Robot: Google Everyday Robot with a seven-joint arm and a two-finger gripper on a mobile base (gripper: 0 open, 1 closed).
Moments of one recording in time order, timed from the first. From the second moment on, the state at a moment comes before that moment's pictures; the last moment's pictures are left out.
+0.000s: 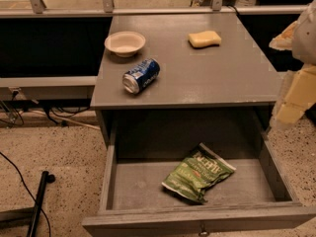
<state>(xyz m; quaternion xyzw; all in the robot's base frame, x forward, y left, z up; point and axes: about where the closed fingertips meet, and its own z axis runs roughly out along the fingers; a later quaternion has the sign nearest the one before) 0.438 -0.214 0.986 -0.60 0.78 -0.05 0.17</state>
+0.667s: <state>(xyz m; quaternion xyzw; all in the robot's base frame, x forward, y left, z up) 0.443 -0.220 0.962 -0.62 0.76 -0.04 0.18</state>
